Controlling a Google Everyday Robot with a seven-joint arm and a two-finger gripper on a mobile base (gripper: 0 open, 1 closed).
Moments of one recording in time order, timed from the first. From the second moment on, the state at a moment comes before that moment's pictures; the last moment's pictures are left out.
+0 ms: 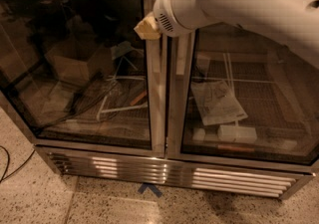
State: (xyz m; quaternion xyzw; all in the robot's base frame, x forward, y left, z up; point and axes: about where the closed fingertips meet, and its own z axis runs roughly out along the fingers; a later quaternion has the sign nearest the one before) arm 0.606 0.010 0.987 -0.40 0.78 0.06 0.47
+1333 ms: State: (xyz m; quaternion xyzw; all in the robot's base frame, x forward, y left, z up) arm 0.621 0.010 0.978 -0.40 0.78 0.06 0.48
